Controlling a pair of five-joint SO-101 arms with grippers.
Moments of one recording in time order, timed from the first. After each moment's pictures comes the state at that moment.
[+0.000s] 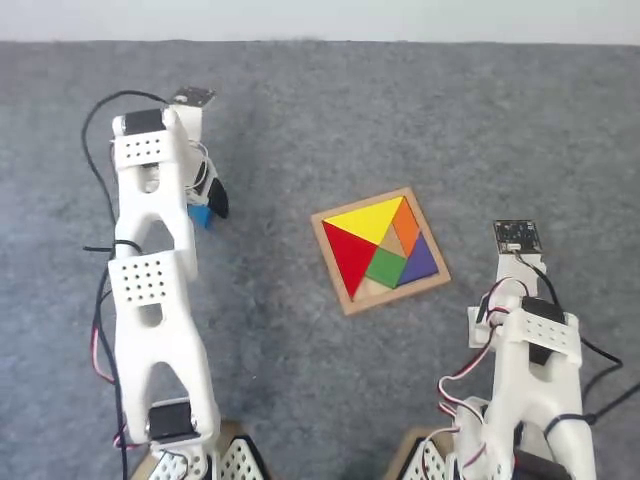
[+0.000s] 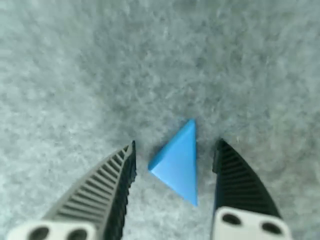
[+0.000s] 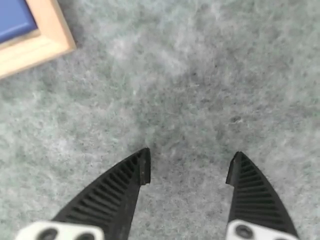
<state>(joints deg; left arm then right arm) -15.9 64.6 -59.2 98.4 -16.5 14.9 -32.2 70.4 47.3 17.8</state>
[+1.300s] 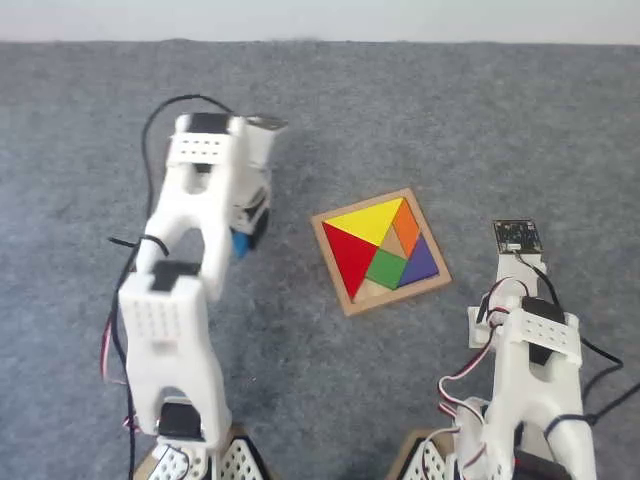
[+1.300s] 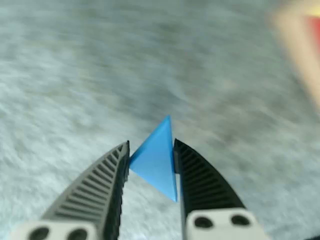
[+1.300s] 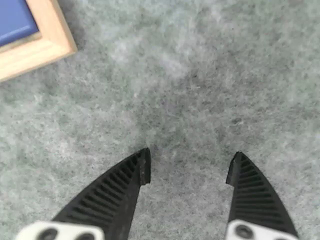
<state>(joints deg) -1.5 35.0 -19.7 98.3 -15.3 14.9 -32.2 70.4 47.3 17.8</state>
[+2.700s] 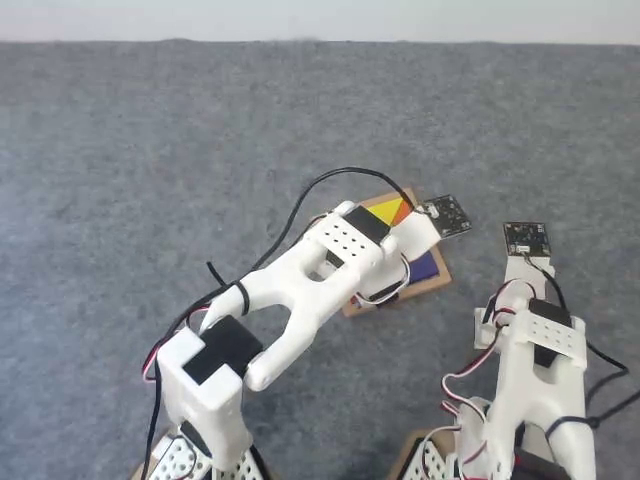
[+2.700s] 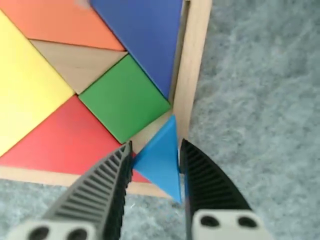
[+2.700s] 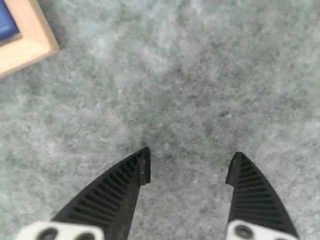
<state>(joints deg) 35.1 17.0 11.9 68.6 -17.0 17.5 -32.2 70.4 47.3 17.9</state>
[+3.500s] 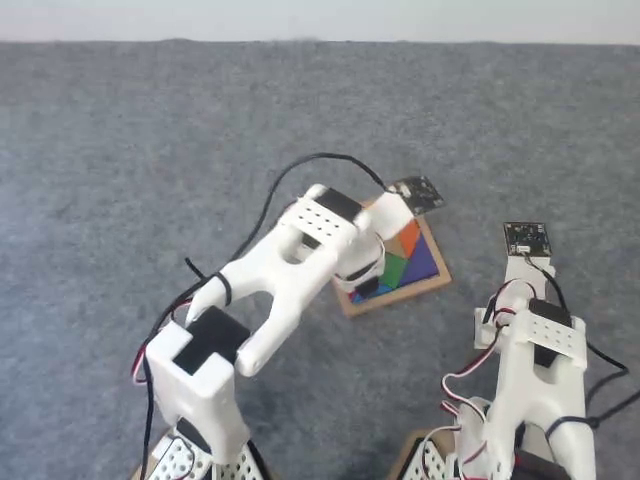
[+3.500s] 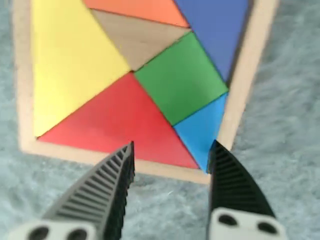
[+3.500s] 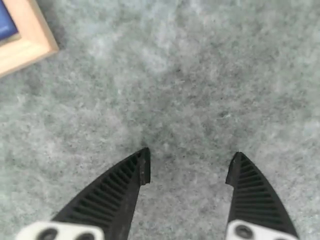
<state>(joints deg) 27.8 17.0 11.3 68.7 -21.0 17.6 -32.2 70.4 47.3 17.9</state>
